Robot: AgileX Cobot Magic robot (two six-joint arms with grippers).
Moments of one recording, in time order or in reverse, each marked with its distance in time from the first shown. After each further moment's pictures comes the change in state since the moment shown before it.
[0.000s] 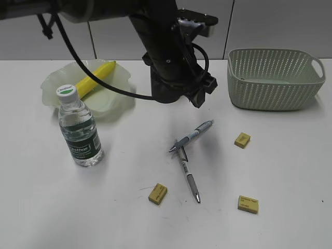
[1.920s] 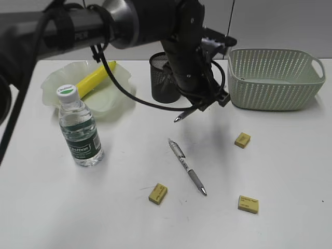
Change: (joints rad) left arm -0.038 0.209 -0.212 0.058 0.034 0.017; right arm 0.000 0.000 0.000 0.000 0.000 -0.002
